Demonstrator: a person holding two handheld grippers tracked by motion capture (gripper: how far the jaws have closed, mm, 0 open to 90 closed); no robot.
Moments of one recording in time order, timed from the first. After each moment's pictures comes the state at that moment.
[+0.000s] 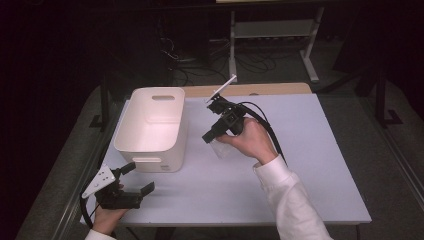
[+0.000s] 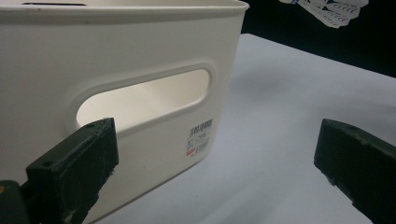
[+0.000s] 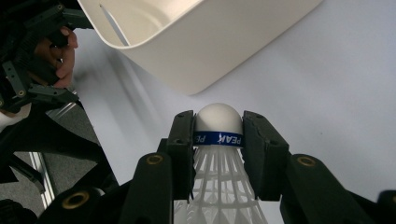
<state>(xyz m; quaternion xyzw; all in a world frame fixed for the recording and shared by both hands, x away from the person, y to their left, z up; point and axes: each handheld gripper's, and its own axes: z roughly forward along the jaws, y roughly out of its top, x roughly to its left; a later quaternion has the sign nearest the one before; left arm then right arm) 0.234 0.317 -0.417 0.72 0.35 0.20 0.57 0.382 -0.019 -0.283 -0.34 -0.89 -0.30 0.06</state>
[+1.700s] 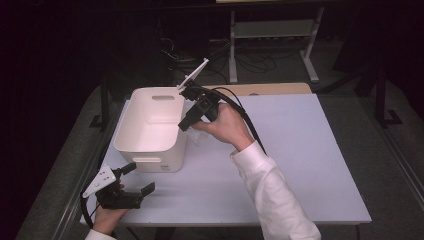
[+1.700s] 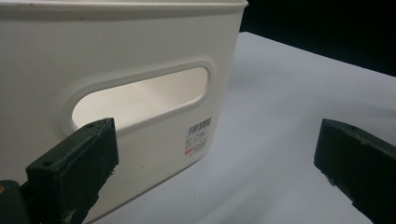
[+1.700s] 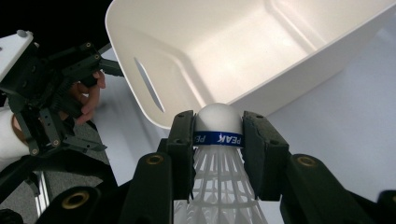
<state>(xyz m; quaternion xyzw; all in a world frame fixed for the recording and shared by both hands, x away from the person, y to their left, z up) 0.235 0.317 -0.417 0.72 0.35 0.20 0.57 0.399 0.037 -0.251 -0.30 -0.90 -0.31 0.05</state>
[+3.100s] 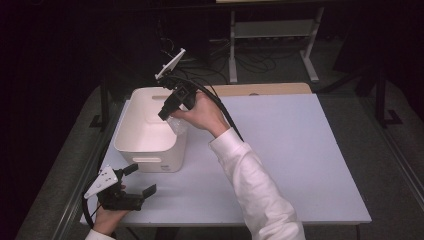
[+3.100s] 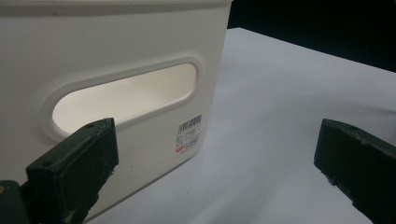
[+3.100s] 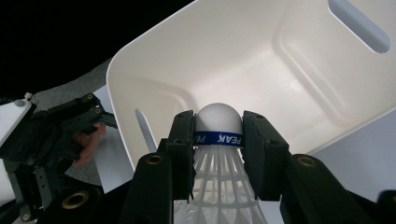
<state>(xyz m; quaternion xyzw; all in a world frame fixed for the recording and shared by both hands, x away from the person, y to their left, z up) 0.233 0.314 -0.418 0.73 0.34 0.19 0.56 0.432 0.088 -0.246 -0.29 -0.90 -0.33 0.05</state>
